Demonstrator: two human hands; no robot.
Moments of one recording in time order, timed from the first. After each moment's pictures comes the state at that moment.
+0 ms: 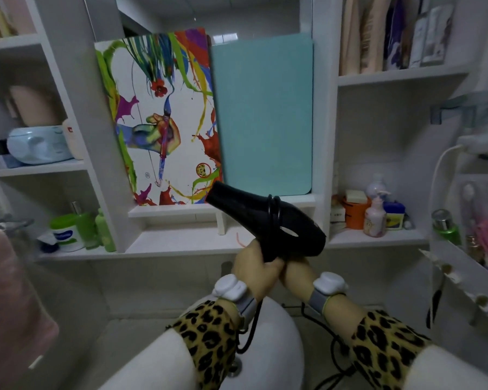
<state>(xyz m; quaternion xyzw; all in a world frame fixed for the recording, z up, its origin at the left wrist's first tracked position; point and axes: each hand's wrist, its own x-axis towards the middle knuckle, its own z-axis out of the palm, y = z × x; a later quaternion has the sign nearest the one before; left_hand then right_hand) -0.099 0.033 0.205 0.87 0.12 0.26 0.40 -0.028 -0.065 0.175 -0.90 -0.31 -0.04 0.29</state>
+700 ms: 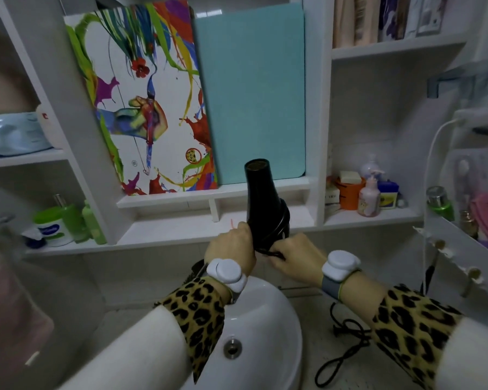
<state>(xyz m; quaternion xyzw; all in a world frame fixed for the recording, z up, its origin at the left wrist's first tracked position) -0.100 0.063 0.212 0.97 0.12 0.19 -0.05 -0.045 -0.086 0.200 -0.87 -0.42 -0.13 0.22</state>
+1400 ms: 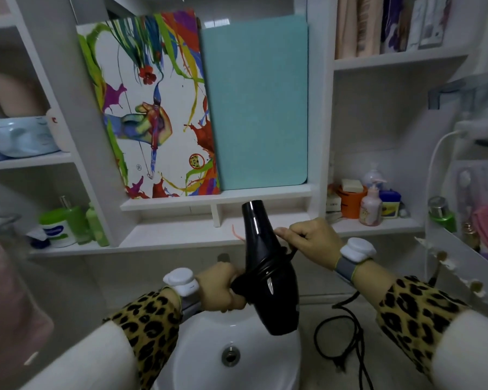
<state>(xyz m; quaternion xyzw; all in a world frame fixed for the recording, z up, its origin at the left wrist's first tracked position) -0.137 0.105 0.207 0.96 -0.04 -0.08 0.26 -0.002 -0.112 0.216 -0.78 -0.44 -0.20 0.40</state>
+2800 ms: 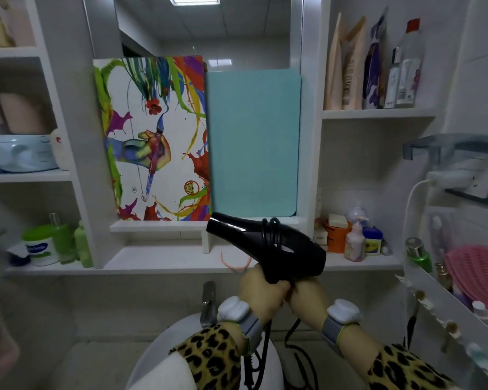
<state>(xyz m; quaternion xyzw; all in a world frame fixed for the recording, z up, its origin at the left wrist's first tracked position) -0.103 -0.014 0.218 0.82 0.15 0.20 0.51 -0.031 -0.113 0.196 -0.93 -0.22 -0.01 0.28</state>
